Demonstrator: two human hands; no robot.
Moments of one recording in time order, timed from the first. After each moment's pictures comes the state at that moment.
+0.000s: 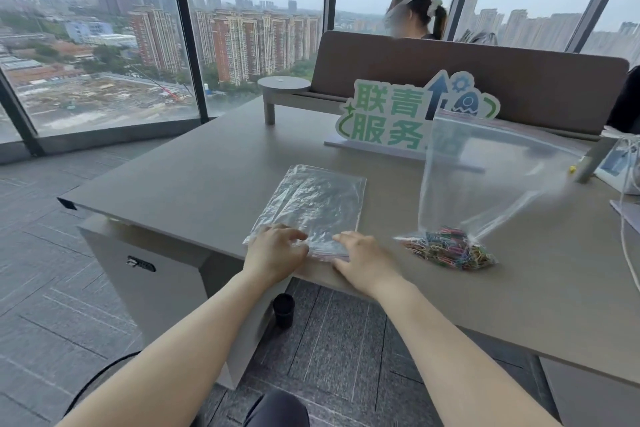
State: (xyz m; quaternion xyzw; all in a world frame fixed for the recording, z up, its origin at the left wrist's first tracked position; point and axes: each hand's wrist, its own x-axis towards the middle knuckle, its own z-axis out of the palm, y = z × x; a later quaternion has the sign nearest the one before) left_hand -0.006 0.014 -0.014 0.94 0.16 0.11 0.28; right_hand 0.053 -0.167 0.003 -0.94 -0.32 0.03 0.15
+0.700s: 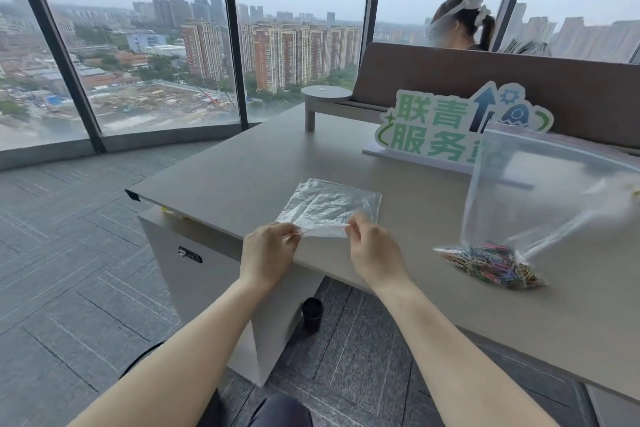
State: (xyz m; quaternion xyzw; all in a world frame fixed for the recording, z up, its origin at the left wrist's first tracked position) left_hand -0.058 0.058 -0.007 0.89 0.21 0.29 0.29; right_hand 0.021 -0.115 0.025 -0.88 -0.31 -0.09 0.34
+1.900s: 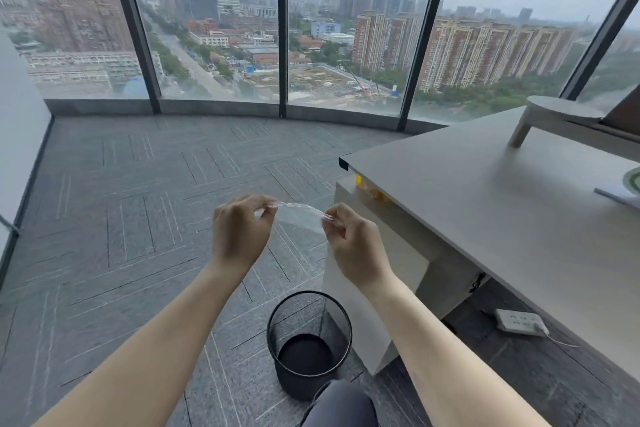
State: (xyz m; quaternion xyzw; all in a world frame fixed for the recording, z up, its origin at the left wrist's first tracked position) left_hand -0.355 0.253 0.003 0.77 0.43 0.46 0.14; right_hand -0.196 0.137 0.014 -0.67 -0.57 0.07 0.48
